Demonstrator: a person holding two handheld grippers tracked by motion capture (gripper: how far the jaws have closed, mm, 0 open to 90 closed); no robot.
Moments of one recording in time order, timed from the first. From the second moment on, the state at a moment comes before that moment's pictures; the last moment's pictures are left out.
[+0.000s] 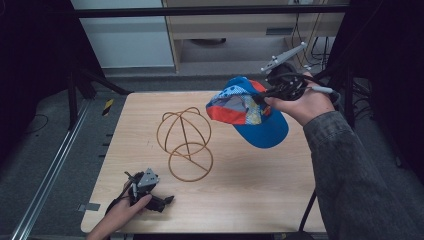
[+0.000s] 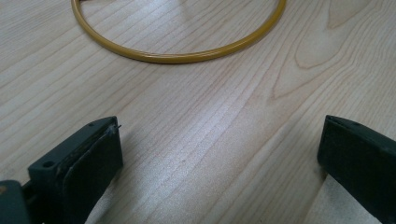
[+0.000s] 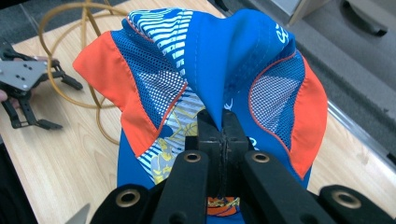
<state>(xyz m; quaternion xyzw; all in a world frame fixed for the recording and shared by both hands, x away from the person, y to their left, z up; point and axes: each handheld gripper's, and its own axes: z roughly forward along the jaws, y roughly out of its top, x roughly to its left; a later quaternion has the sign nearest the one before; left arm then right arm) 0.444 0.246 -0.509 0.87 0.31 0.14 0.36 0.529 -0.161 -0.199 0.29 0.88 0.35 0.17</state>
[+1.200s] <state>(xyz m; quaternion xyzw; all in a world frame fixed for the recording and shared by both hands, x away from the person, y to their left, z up) 0.444 0.246 -0.509 0.87 0.31 0.14 0.36 0.548 -0.054 -0.180 0.22 0.88 0.39 0.16</state>
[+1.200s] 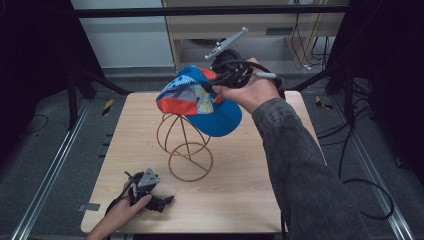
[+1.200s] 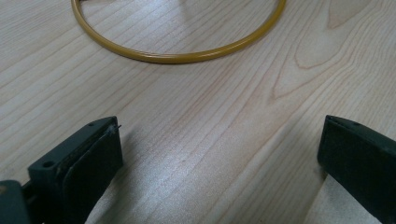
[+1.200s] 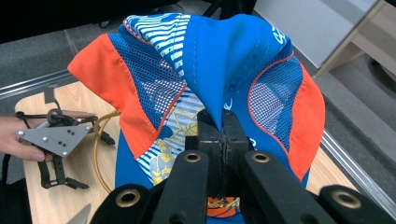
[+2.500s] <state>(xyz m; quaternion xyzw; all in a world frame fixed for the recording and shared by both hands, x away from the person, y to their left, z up) 0.444 0.246 -0.509 0.87 0.31 0.14 0.36 0.565 0.034 -0.226 0.18 0.93 0.31 0.12</state>
